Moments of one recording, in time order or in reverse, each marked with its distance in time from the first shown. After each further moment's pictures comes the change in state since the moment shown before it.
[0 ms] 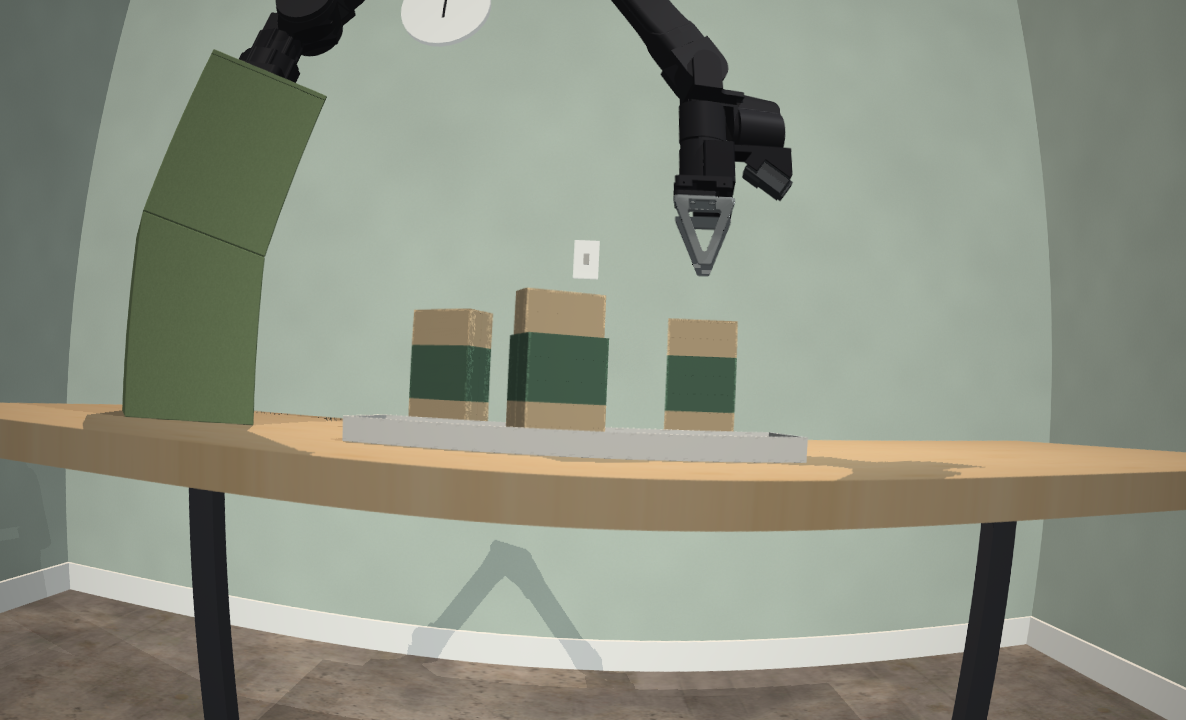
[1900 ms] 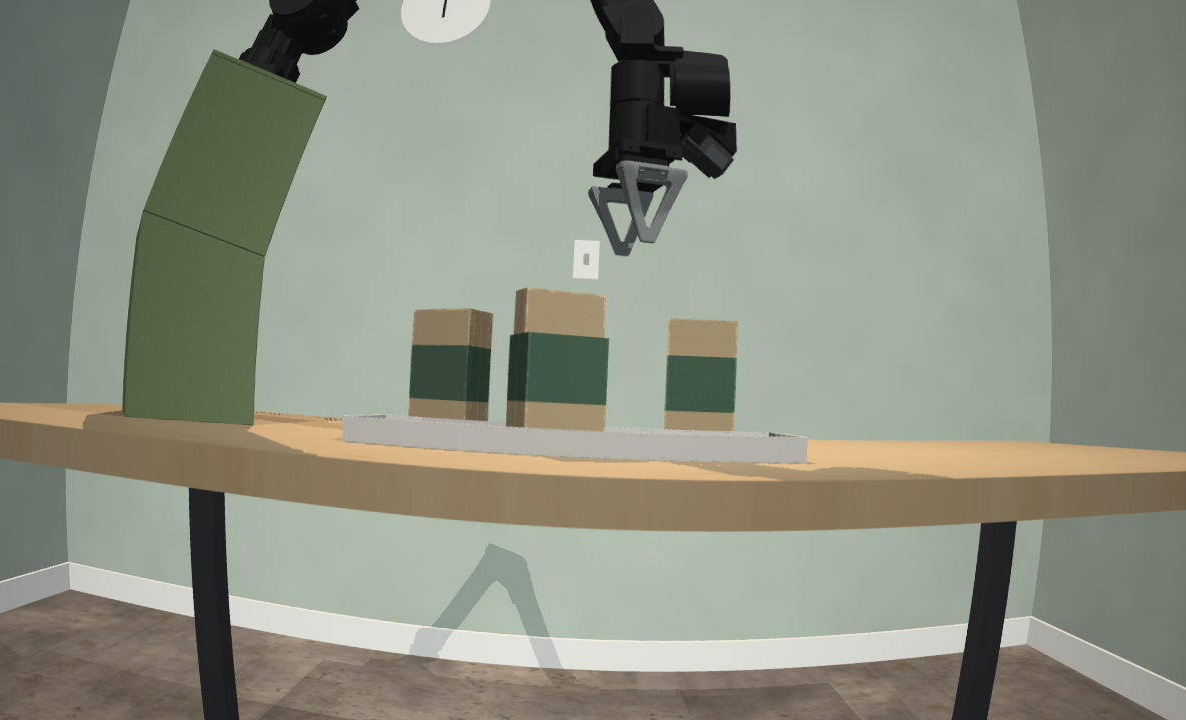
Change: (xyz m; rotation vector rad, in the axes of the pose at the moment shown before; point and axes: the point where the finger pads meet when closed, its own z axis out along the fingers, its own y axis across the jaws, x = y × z) arm 0.071 -0.121 0.001 0.002 0.003 -0.394
